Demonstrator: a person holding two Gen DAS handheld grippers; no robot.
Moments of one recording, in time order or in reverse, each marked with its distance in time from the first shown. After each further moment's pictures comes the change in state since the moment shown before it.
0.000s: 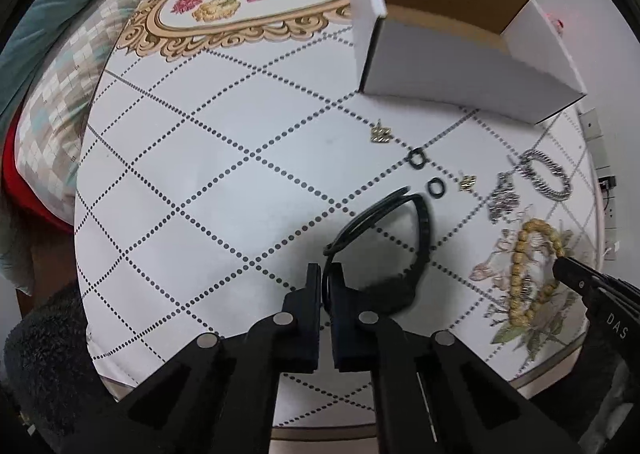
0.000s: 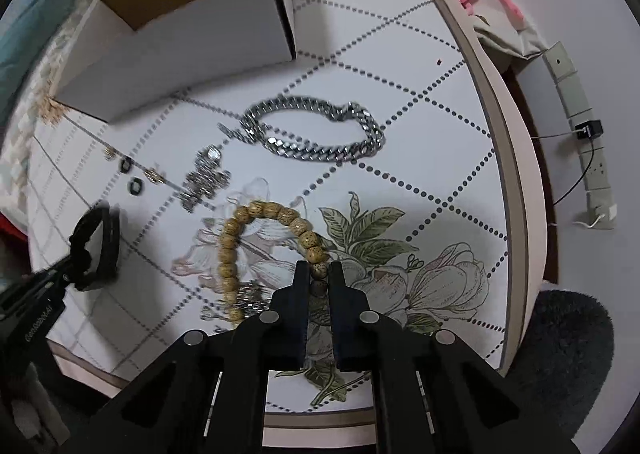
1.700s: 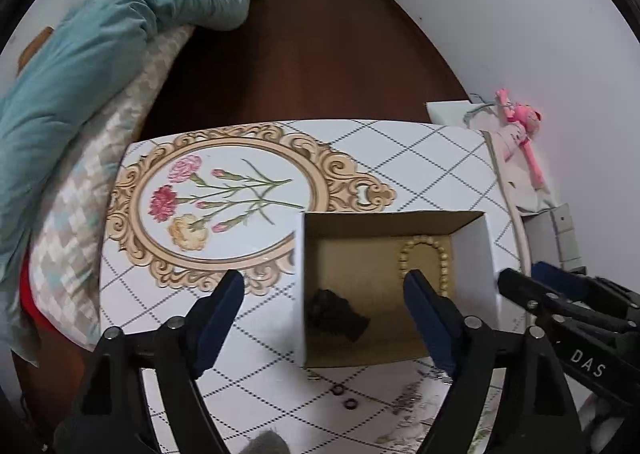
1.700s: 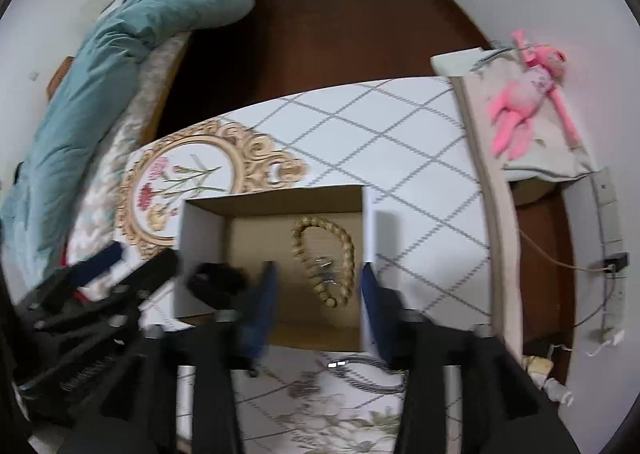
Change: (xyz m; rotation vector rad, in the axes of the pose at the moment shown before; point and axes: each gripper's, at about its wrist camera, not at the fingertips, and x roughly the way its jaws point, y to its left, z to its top) left arm -0.073 -0.047 0.184 -0.001 -0.257 -0.021; right arm -0.079 0.030 0.169 -0.124 -0.200 0.113
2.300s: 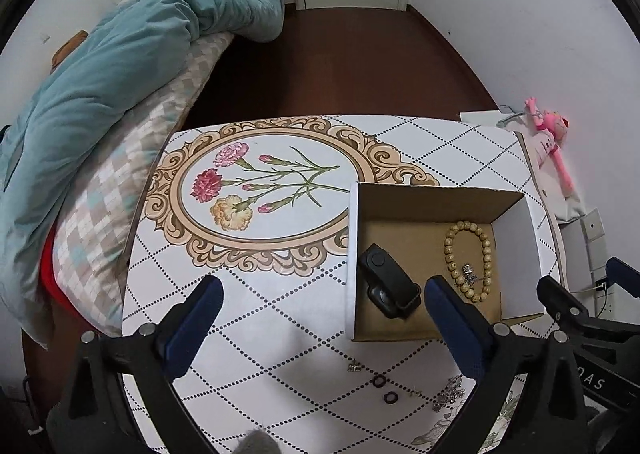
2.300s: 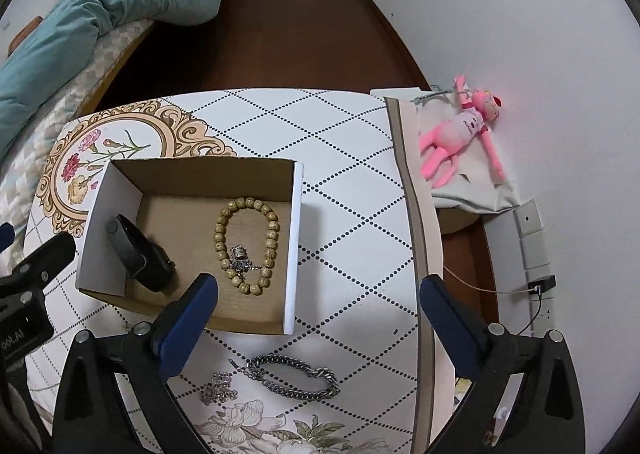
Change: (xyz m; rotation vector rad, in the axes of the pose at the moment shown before) left arm -0.003 0.017 -0.037 -0.027 -0.084 0.110; right arm 0.006 0.010 -0.036 -0.098 -0.123 -0.295
